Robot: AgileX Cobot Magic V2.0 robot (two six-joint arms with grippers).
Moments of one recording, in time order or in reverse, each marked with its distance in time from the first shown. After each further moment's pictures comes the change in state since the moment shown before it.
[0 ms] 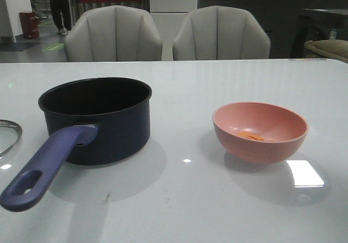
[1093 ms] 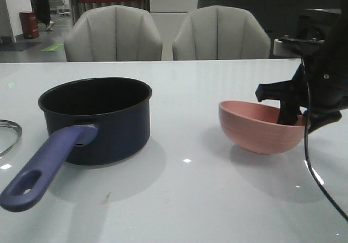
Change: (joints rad) left arm 0.000 0.000 0.000 0.000 0.008 0.000; right arm 0.047 1.013 -0.601 0.089 0.210 0.000
